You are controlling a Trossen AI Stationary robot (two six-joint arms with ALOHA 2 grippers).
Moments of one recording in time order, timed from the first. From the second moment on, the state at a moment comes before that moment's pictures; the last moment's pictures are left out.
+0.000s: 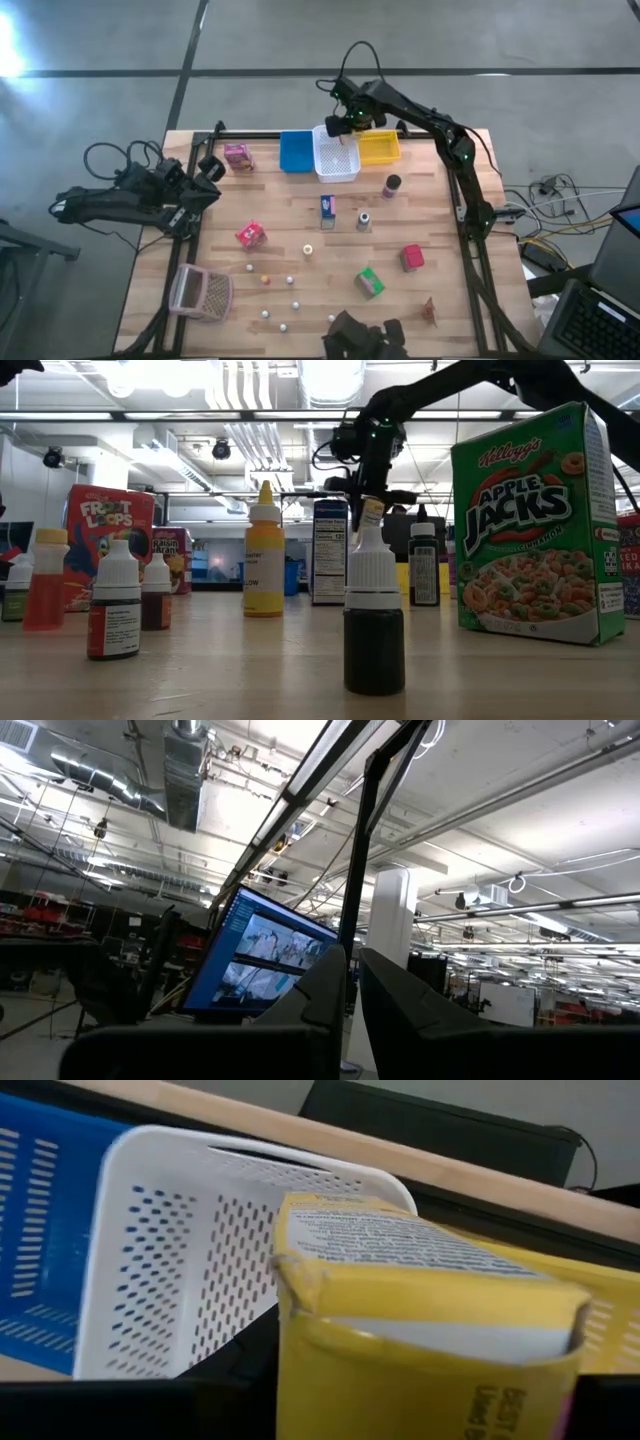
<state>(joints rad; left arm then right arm) 0.00 0.51 0.47 0.58 0.25 -0.37 -0.64 2.19 2.10 -1.16 0.07 0.68</state>
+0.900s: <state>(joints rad) 0.00 0.51 0.47 0.58 0.25 -0.37 -0.63 2.20 1.90 -0.98 0.05 0.66</state>
